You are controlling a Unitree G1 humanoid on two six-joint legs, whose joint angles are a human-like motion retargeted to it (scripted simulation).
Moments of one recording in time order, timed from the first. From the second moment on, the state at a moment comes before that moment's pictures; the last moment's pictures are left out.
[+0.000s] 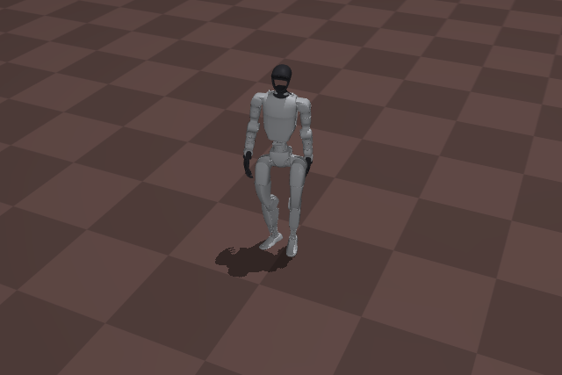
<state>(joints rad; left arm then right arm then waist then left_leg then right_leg) 0.06 0.10 0.21 1.60 0.12 0.06 -0.19 0.05 -0.13 0.09 1.43 -0.32 -0.02 0.06 0.05 -0.14 0.01 0.01 -0.15 0.18 0.11 -0.08 0.12 0.10 -0.14 -0.52 0.05 -0.19 0.12</state>
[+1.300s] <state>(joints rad) 0.11 0.11 0.16 1.50 0.21 0.08 -0.14 0.04 -0.30 -0.07 1.66 -0.19 0.03 0.03 -0.02 0.05 -0.04 0.07 -0.03 1.09 0.03 -0.13 -0.06 -0.09 -0.08 -1.02 0.16 -0.16 -0.04</state>
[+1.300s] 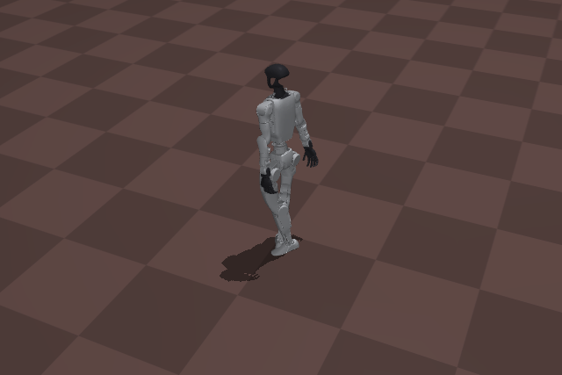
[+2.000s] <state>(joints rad) 0.12 0.06 0.12 1.49 0.19 0.06 -0.15 -0.05 -0.17 0.16 1.25 -0.24 -0.04 0.11 0.08 -0.01 0.06 -0.20 -0.06 0.06 0.20 -0.13 -0.08 -0.04 -0.01 -0.21 -0.01 0.03 -0.08</state>
